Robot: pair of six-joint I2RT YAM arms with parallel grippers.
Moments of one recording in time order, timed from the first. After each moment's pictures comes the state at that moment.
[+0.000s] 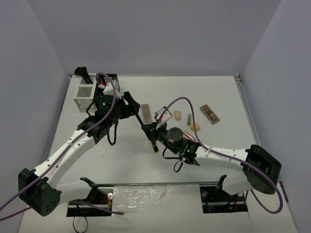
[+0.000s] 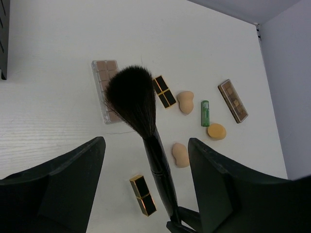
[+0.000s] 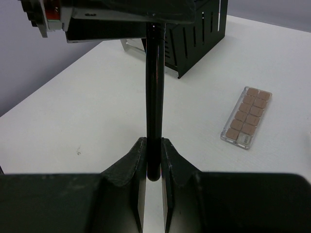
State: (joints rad) left arm -0.53 1.17 1.05 -0.27 -0.13 -0.64; right arm 1.02 1.37 0.65 0.64 0.24 0.23
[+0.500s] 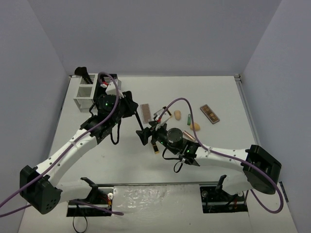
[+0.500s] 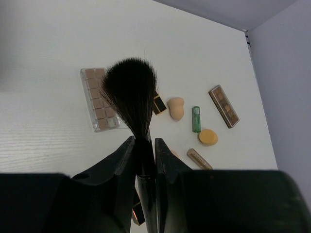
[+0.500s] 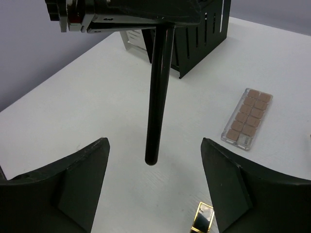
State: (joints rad) left arm -0.57 1.20 1.05 -0.21 -0.16 -0.65; right arm 1.03 1.36 0.65 0.64 0.23 0.21
